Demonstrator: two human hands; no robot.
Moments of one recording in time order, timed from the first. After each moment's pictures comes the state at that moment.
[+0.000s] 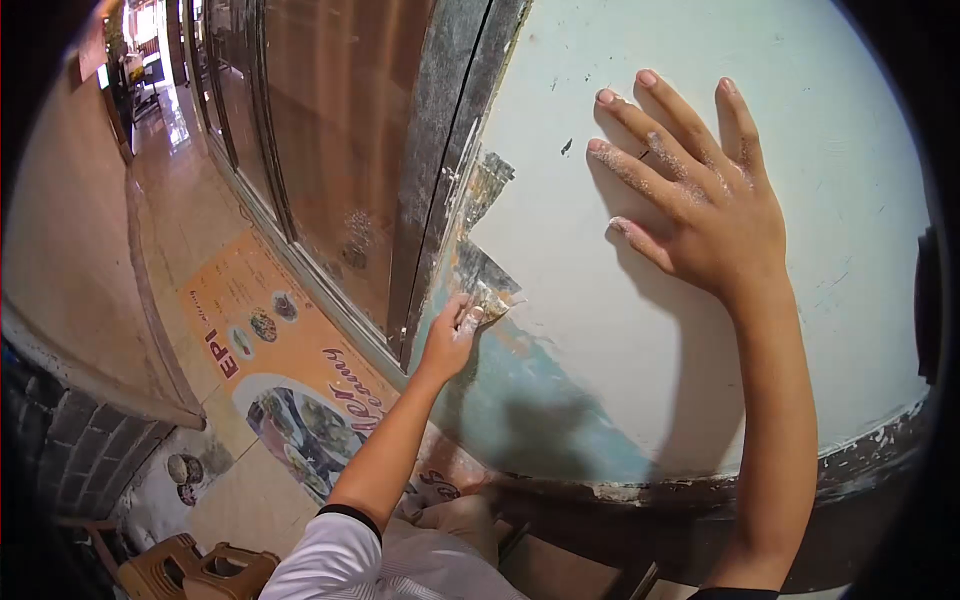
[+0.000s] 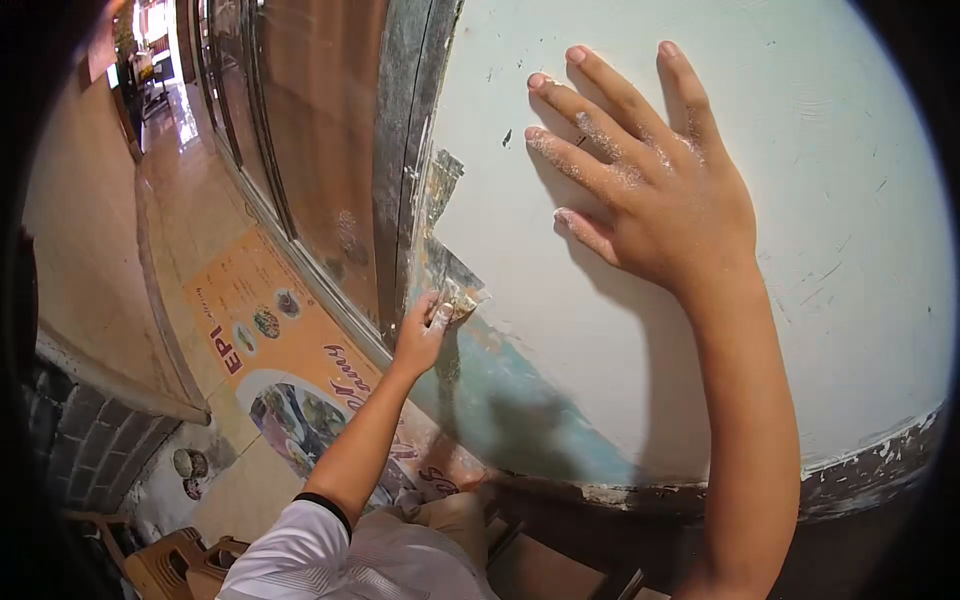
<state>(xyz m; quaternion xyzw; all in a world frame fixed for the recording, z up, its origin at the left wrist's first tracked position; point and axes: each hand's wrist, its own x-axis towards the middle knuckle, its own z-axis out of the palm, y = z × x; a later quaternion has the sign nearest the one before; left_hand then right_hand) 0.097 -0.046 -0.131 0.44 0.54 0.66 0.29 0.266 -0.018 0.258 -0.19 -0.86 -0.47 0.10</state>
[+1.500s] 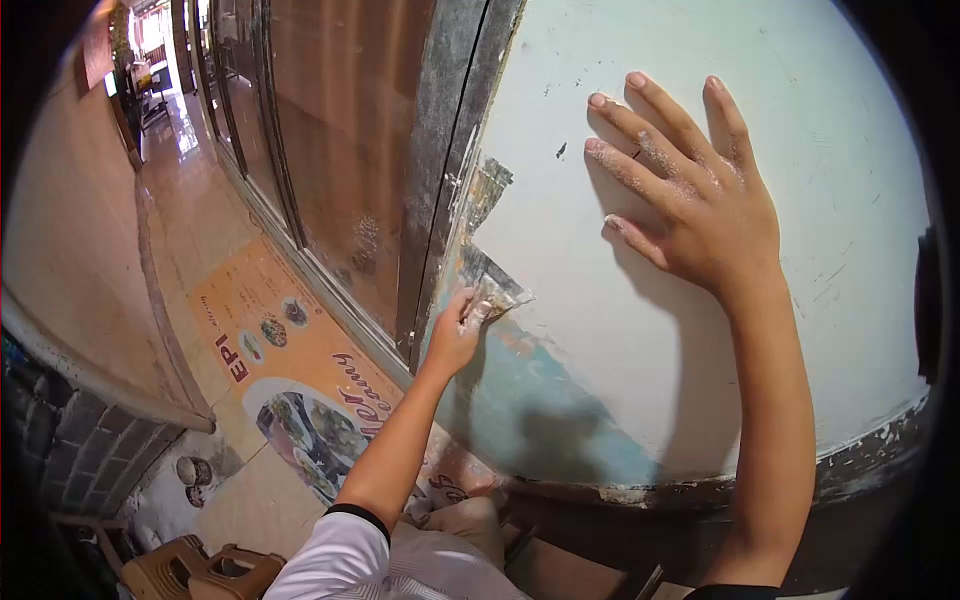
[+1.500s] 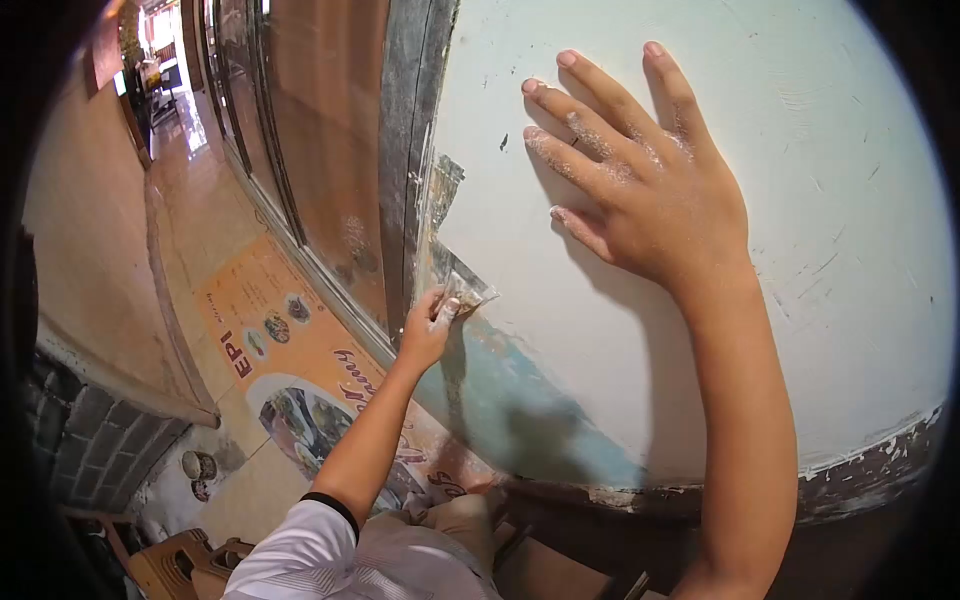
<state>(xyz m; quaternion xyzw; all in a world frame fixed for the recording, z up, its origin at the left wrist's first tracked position) 0.096 -0.042 -0.108 0.46 0.53 0.66 0.27 0.268 -0.013 0.254 -0.18 -0.86 -0.47 0.13</state>
